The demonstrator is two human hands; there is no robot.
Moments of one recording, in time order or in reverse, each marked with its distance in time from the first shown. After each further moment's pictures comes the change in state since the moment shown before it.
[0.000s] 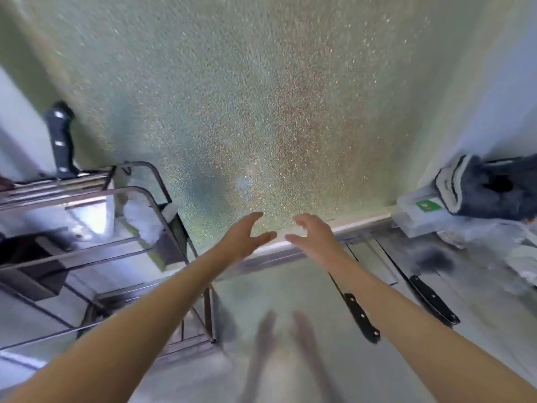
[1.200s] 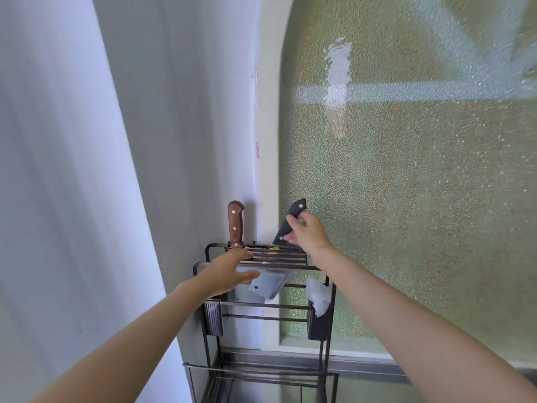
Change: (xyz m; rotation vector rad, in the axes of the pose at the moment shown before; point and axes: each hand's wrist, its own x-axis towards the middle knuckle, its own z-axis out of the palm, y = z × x) left_hand -0.171 -0.135 -0.252 0.157 0.338 -0.173; right_hand 0.026 -0.331 0.115 0.498 -0.047 -0.308
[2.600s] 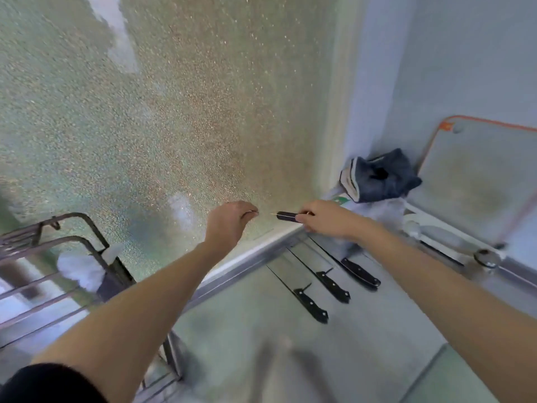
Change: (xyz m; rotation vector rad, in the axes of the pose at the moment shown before) left_hand 0.047 0.291 0.254 -0.024 0.054 0.699; right_hand -0.197 0.111 -0.356 -0.781 0.060 0.413
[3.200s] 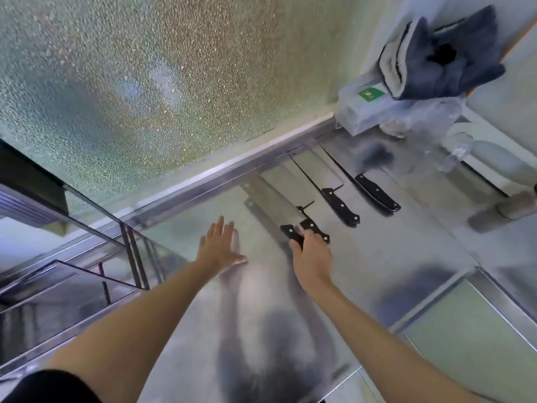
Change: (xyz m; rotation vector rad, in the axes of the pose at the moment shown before) left_hand -0.149 -0.098 0.209 0.053 -0.756 -0.509; right_hand -0.011 0.114 0.263 0.069 0.161 0.471
